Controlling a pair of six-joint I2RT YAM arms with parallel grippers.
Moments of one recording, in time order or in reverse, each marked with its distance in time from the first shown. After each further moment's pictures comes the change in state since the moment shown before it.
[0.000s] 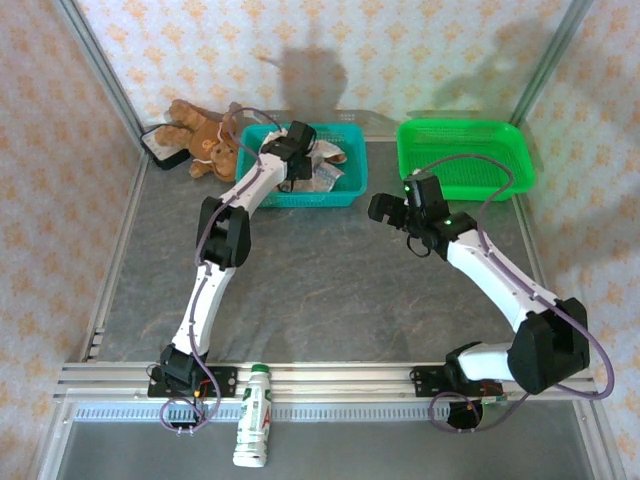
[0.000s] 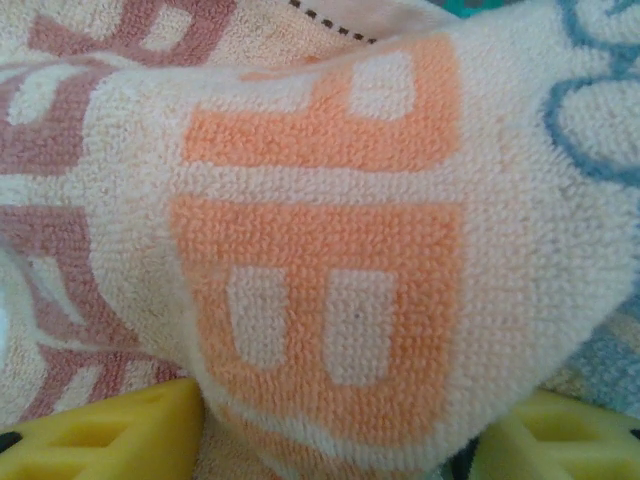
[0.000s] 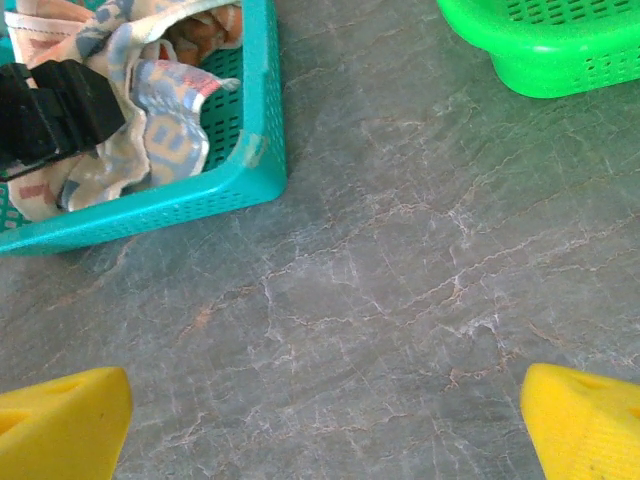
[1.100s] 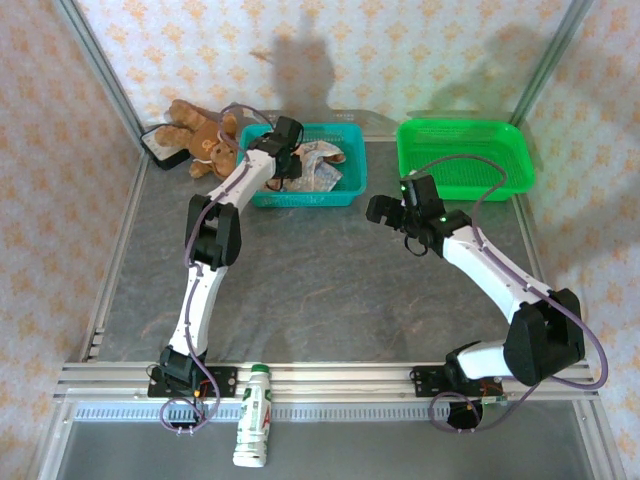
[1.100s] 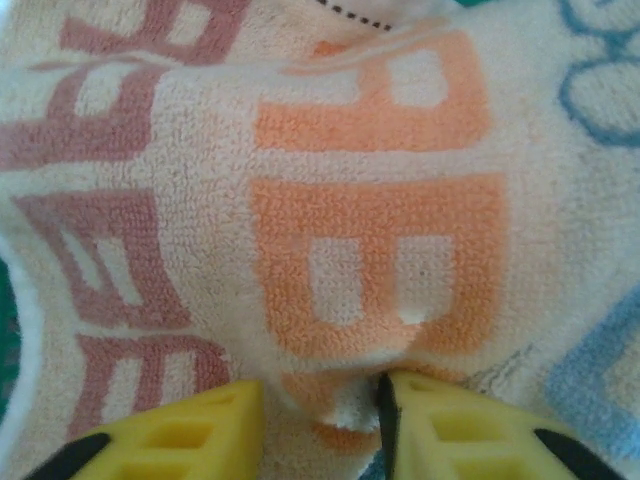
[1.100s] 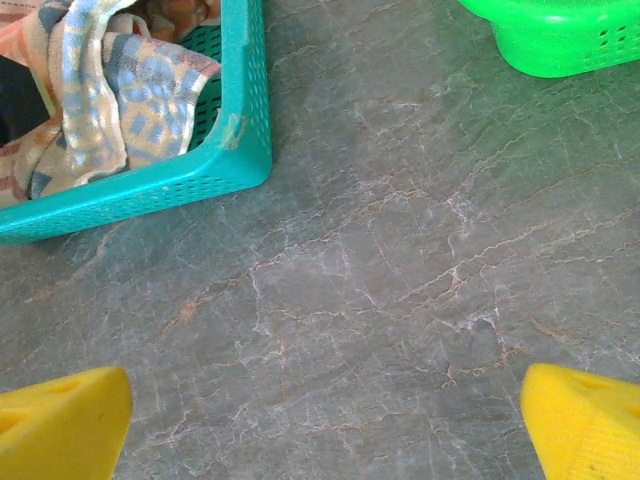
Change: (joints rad) left arm 0.045 -0.087 -0.097 0.010 0.109 0.081; right arm 0.000 0.044 0.005 0.000 -0.009 -0.004
